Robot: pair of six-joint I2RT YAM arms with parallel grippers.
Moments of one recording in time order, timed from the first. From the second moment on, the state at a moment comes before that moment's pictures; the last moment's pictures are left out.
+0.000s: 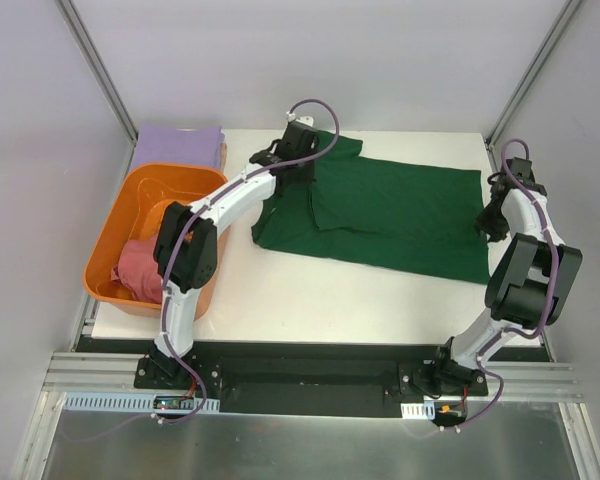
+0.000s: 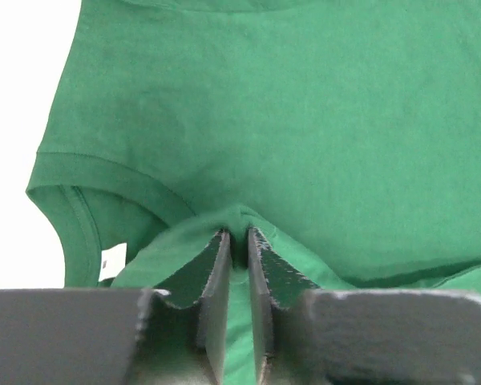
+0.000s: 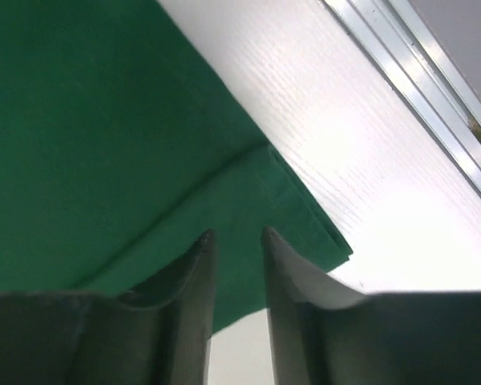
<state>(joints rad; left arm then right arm) -0.59 2.05 1.80 -0.45 -0.16 -0.41 -0.30 1.70 1.29 -0.77 0.24 0.43</state>
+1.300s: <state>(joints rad) -0.55 1.75 1.01 -0.18 0.09 -0.60 -0.11 1.58 0.90 -0.56 -0.19 0.33</state>
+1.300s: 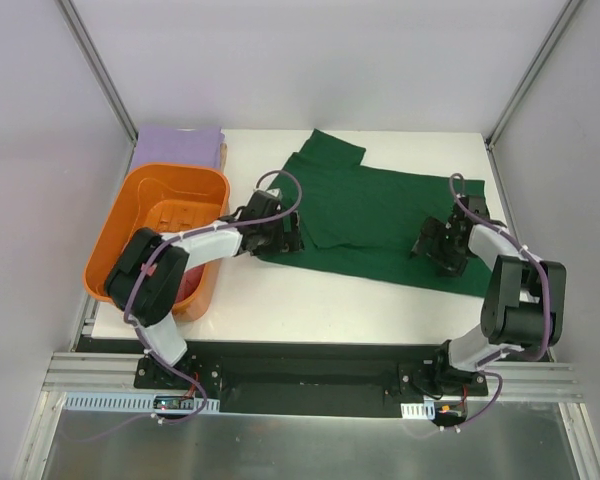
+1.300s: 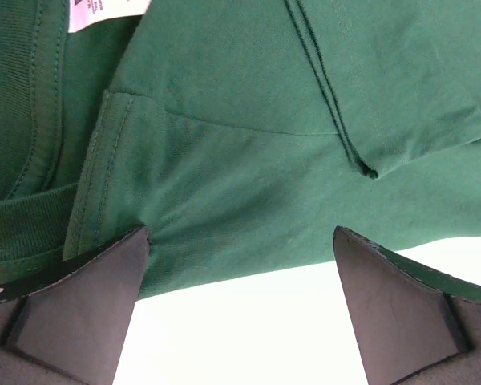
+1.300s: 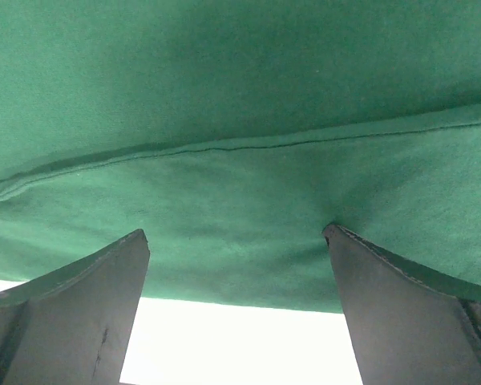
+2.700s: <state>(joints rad) -1.06 1.68 1.03 -0.42 -0.19 -0.78 -0.19 0.97 0.52 -0.59 -0.25 0.34</state>
